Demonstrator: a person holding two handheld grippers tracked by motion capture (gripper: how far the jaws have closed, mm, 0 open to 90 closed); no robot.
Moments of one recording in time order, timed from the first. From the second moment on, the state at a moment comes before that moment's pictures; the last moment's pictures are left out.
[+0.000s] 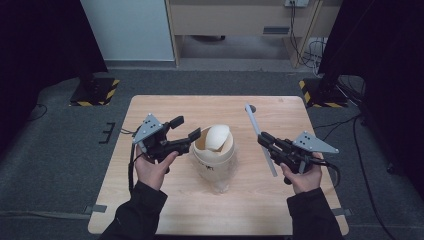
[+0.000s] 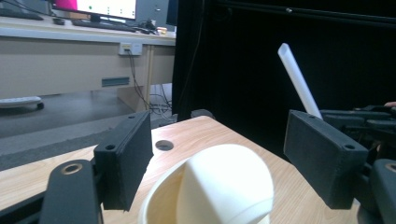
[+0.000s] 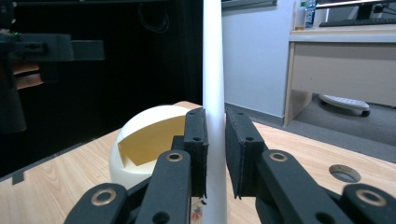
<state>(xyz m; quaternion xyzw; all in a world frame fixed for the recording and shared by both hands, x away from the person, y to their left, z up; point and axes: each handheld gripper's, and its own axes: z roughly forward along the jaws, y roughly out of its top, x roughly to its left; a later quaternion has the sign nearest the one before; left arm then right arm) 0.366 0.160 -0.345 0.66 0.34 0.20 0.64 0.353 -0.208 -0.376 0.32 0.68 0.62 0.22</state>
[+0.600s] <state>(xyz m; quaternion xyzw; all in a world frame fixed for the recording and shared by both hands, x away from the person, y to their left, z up) 0.382 0.099 -0.340 0.67 0.32 0.16 0.65 0.352 -0.201 -0.381 0.31 0.68 0.63 0.21</state>
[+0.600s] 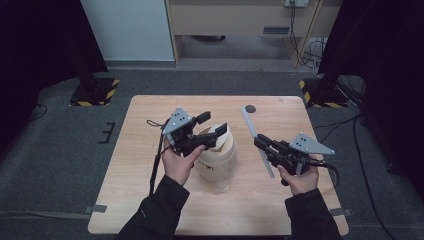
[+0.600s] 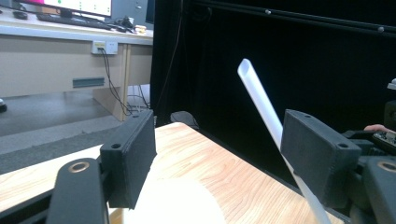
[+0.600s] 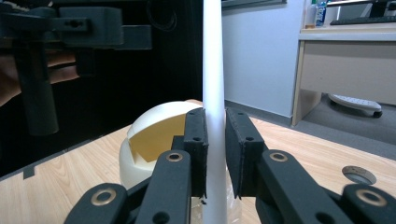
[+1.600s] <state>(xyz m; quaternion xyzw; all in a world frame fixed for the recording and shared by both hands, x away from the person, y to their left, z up) 0.389 0.045 -0.335 0.69 0.30 0.13 0.65 0.348 -0.198 -0.381 0.29 0.68 0.65 0.19</state>
